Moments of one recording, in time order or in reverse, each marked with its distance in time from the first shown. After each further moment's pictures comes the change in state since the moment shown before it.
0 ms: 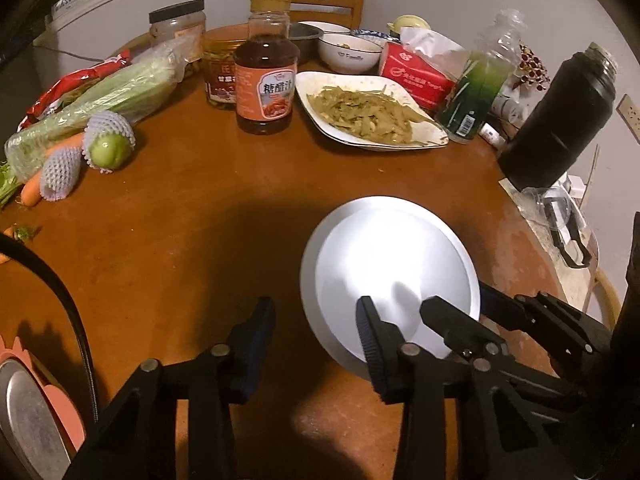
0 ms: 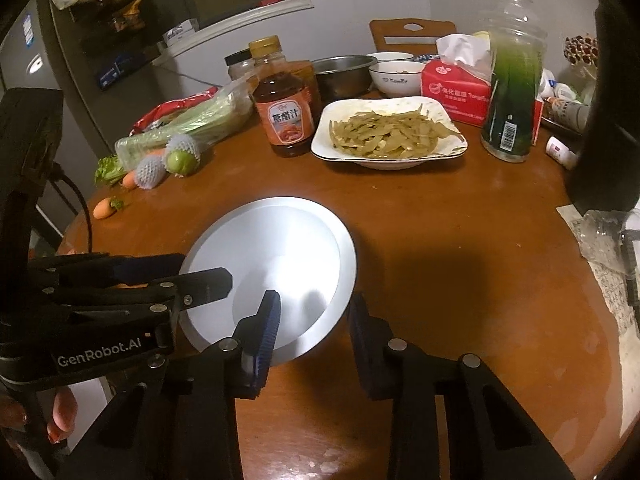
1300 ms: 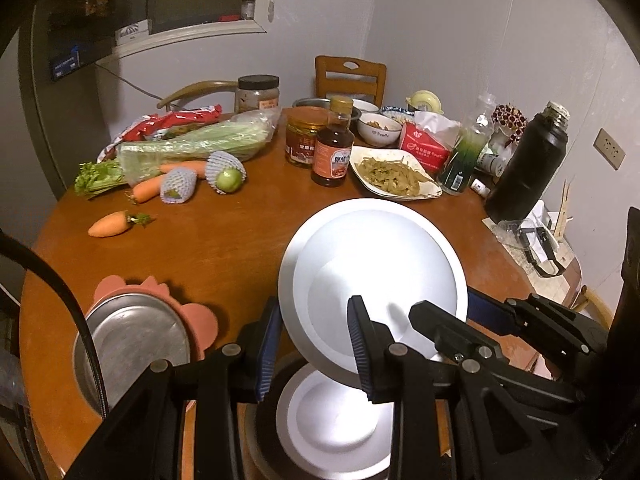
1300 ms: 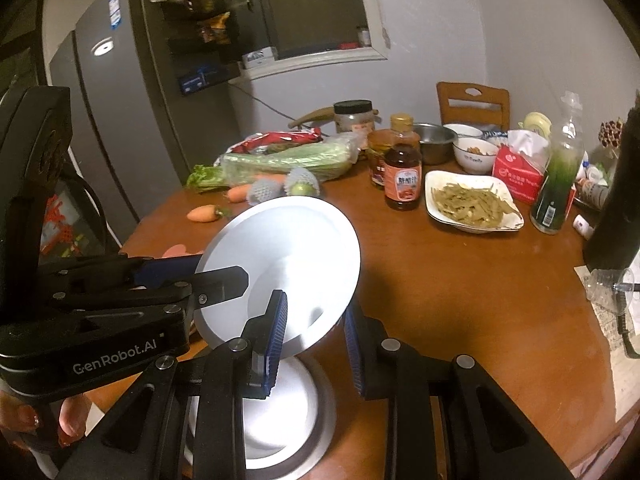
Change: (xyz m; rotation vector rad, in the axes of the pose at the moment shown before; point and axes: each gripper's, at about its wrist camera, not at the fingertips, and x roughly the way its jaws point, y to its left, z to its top) left arm -0.153 0.045 -0.081 -0.060 -0.244 0.074; right arm -0.092 0.121 -0.020 -0.165 -0.154 0.105
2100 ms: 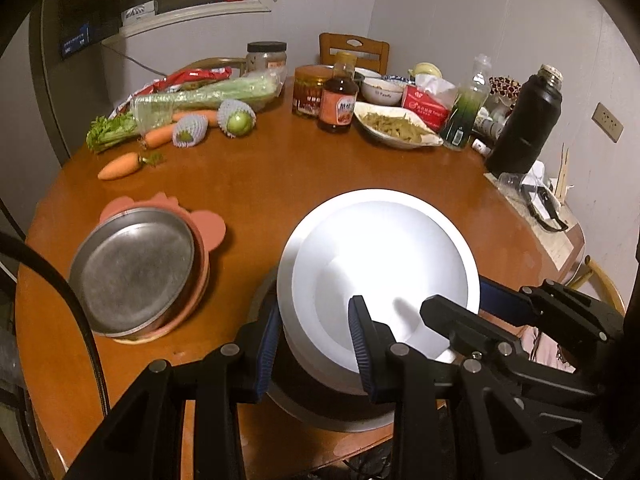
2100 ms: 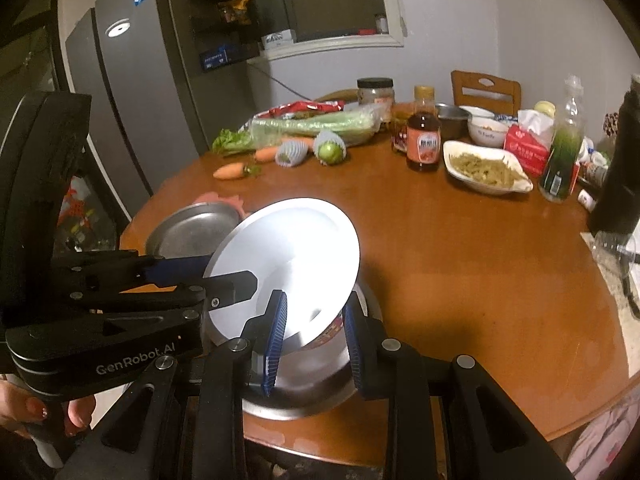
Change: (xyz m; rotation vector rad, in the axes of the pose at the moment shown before) left arm 0.000 0.005 -0.077 -0.003 0.074 0.011; right arm -0.019 0.030 -0.061 -0.033 0.055 0.027
